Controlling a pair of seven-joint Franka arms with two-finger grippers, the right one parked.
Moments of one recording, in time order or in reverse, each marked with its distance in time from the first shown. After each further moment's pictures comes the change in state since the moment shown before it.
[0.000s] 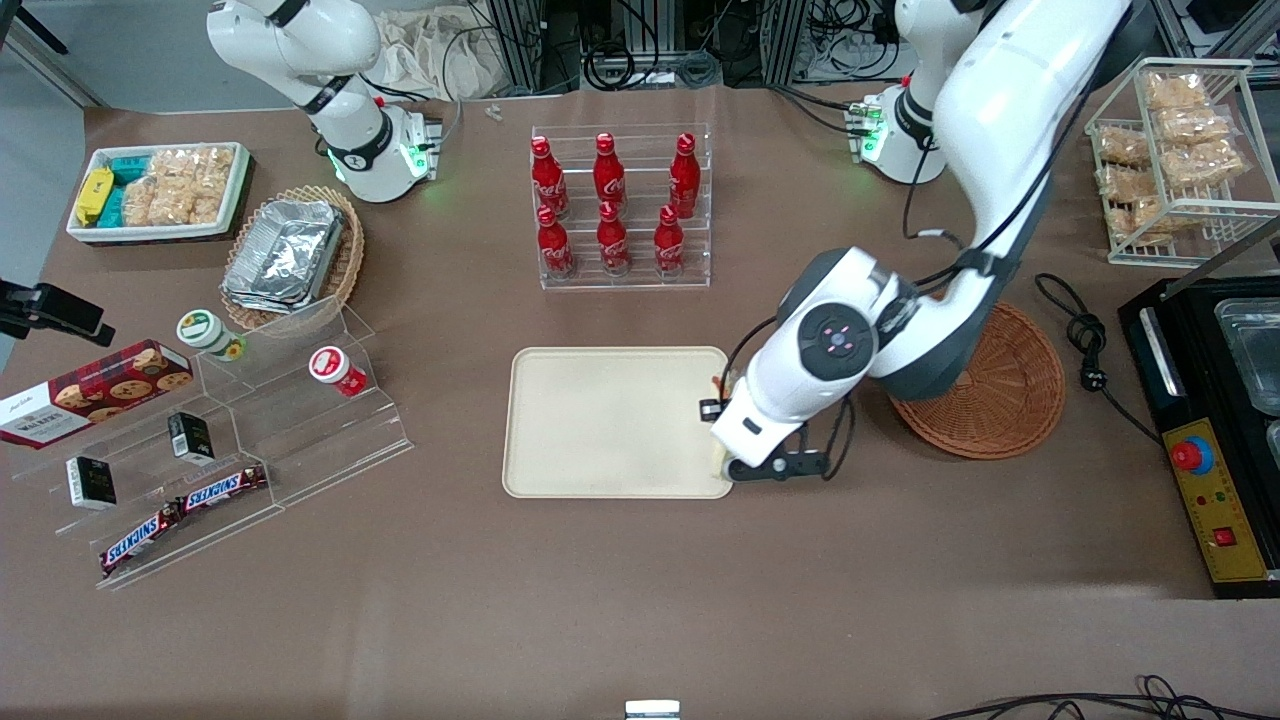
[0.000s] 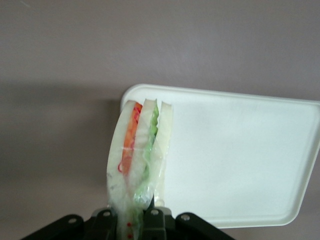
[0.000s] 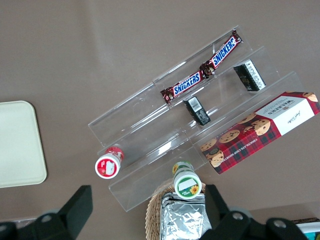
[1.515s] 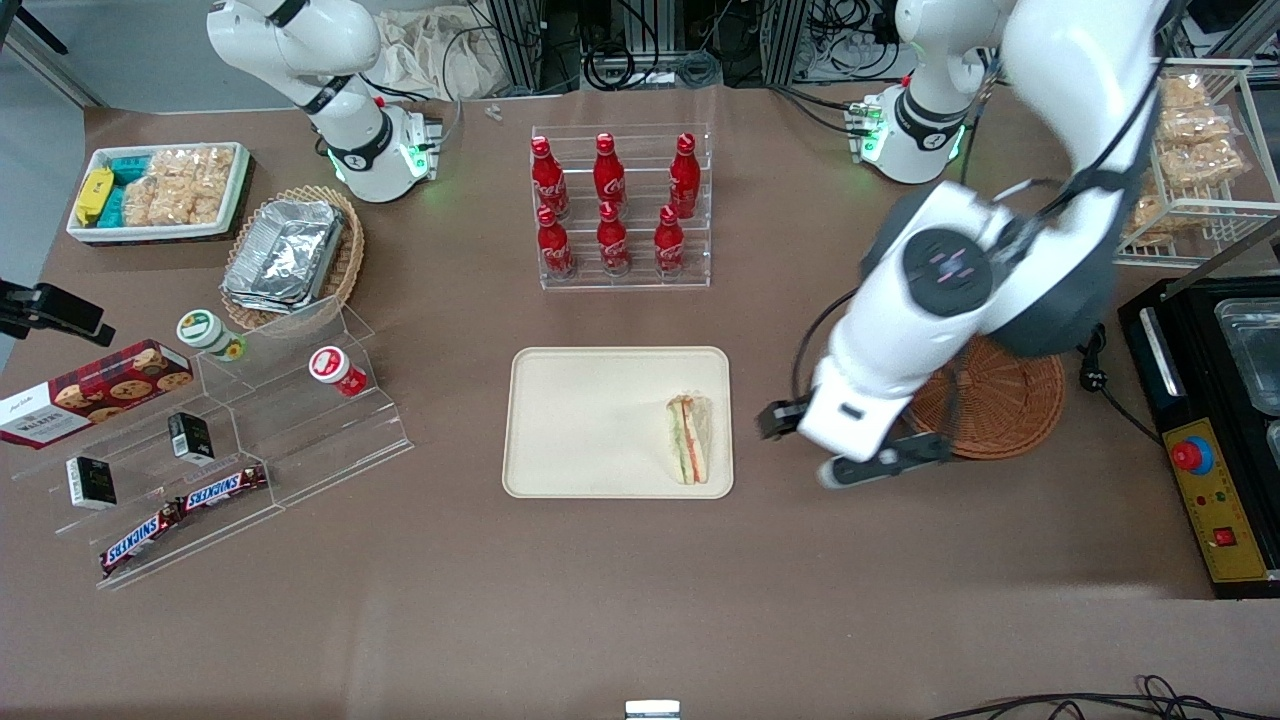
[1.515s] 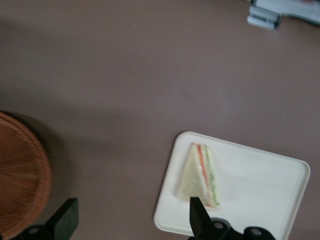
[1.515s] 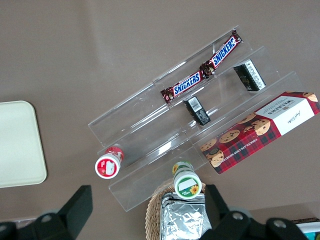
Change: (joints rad) arm 0.188 -0.259 -0.041 0.071 0.046 -0.253 -0.040
